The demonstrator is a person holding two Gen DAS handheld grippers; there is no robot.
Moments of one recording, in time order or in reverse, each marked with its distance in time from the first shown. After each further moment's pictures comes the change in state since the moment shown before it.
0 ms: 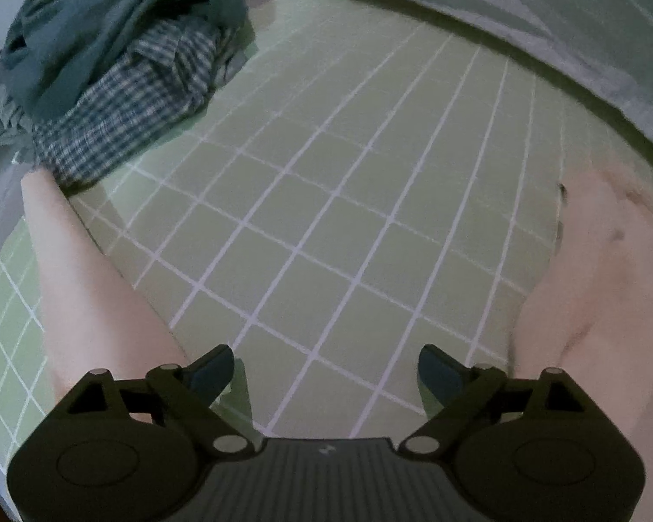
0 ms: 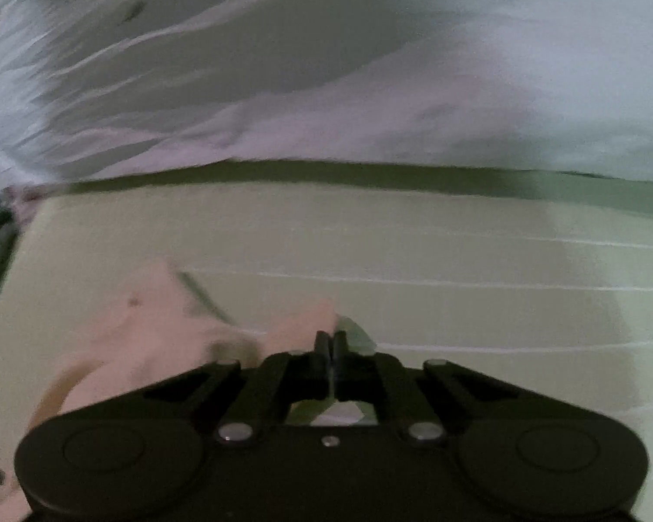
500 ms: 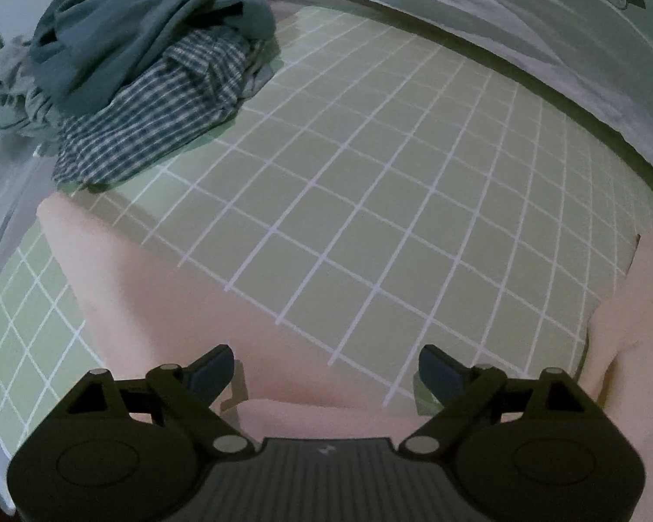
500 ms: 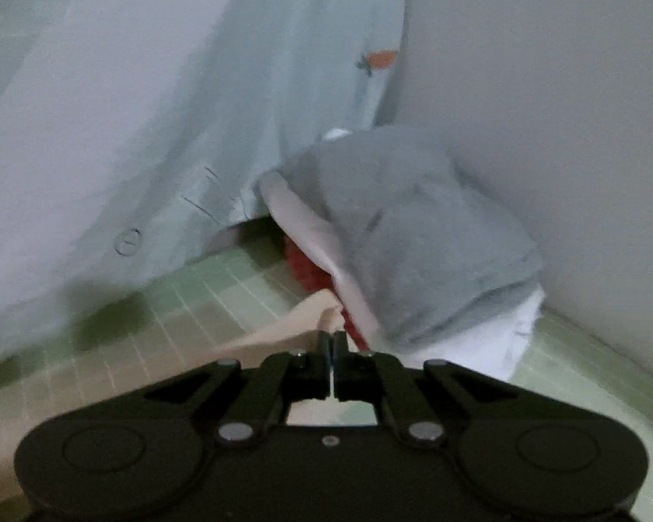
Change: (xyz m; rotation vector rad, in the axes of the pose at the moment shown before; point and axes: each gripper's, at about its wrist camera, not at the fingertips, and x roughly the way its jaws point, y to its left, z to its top) left arm -0.012 0.016 -0.007 -0.050 -0.021 0.000; right arm -0.126 -0.251 -0.005 0.381 -0.228 -0.787
